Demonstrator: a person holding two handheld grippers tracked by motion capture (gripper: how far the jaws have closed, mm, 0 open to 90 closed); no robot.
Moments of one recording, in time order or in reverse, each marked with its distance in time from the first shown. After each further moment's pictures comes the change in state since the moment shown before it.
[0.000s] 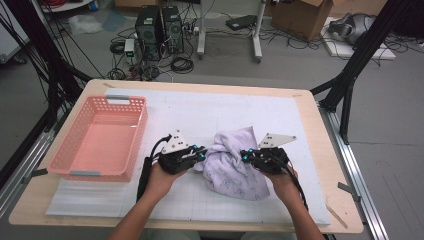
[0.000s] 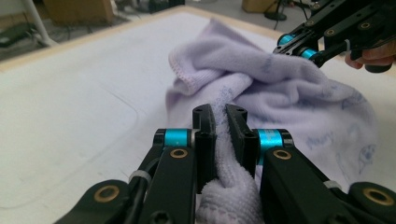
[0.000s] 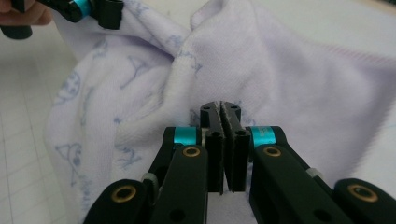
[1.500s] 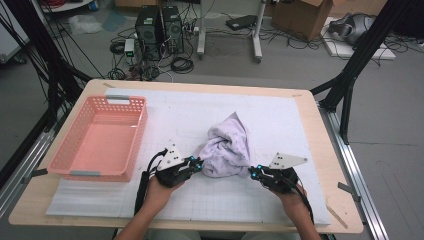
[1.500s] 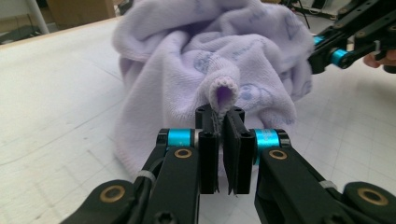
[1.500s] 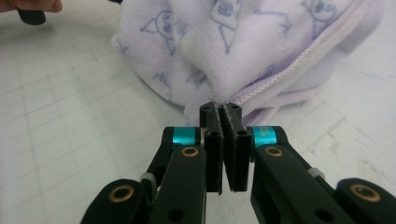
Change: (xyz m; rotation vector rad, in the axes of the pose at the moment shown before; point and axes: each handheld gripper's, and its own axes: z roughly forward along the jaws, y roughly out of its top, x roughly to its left) left arm -0.011 -0.038 -0.010 -0.038 0.018 -0.003; right arm 0.014 -0.052 -0.021 -0.015 0.001 -0.016
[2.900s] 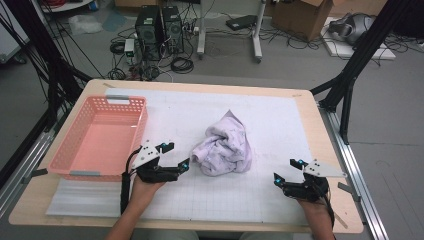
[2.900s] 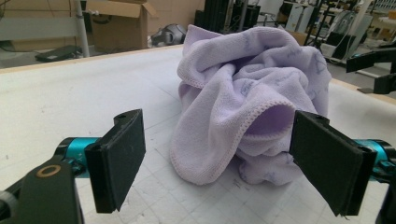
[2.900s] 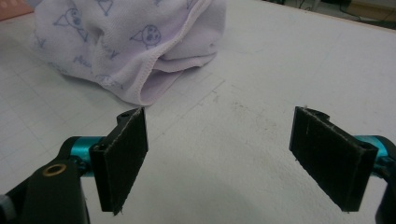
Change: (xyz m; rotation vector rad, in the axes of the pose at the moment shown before) left arm 0.031 -0.011 -0.032 -0.153 0.089 -0.096; right arm -0.023 -0.041 -0.057 -0.120 -0.252 0.132
